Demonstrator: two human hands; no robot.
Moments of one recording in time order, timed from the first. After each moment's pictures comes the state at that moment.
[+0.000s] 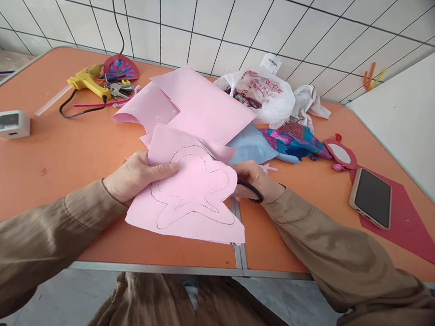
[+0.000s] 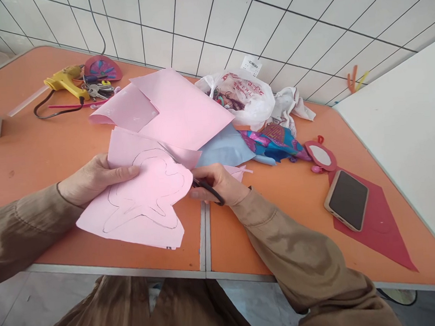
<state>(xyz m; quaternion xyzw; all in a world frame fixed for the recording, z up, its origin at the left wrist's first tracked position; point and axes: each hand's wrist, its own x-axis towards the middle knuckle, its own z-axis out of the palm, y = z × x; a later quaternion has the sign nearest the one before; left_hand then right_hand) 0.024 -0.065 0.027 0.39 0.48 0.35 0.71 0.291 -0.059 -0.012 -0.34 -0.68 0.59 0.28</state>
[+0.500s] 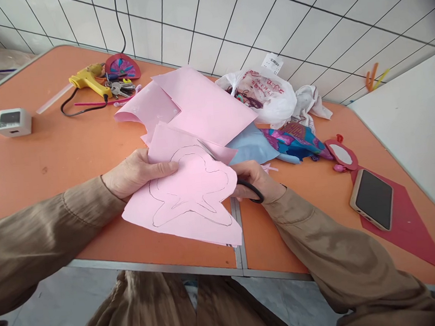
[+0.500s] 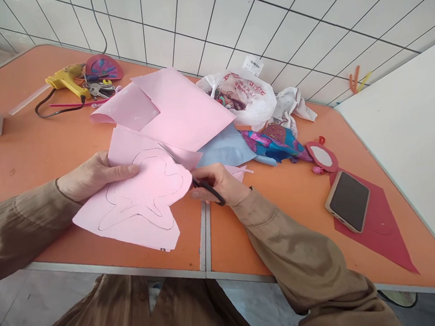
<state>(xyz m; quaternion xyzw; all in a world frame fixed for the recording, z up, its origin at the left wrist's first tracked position) 0.024 -0.065 0.030 0.39 0.46 0.35 0.71 0.293 -0.058 -0.014 -0.34 -0.69 0.58 0.26</state>
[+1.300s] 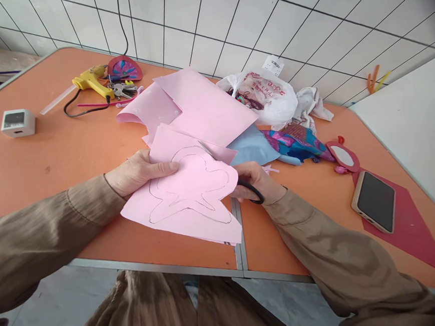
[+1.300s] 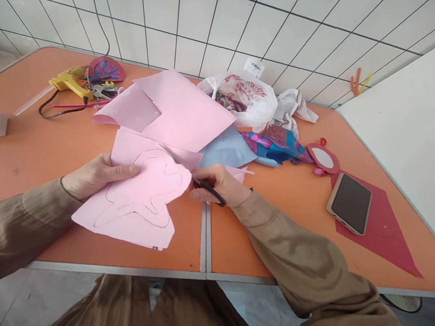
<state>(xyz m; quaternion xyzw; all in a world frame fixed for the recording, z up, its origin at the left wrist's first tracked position) 0.018 -0.057 0.028 0.34 0.43 0.31 0.78 0.291 -0.058 -0.012 -0.34 -0.68 0.59 0.27</state>
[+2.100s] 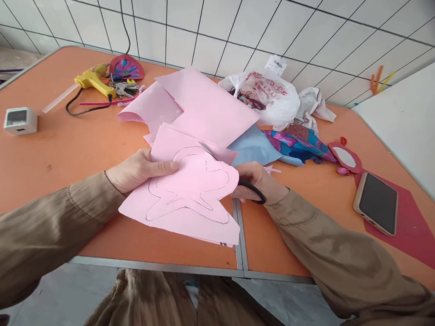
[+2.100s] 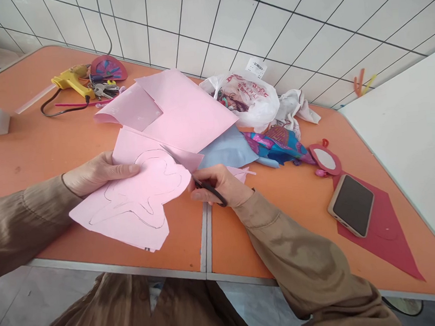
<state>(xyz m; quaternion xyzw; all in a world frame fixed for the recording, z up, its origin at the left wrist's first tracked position) 0.016 -0.055 0.029 0.35 0.44 0.29 0.77 0.292 -0.059 -0.011 -0.37 -0.67 0.59 0.25</state>
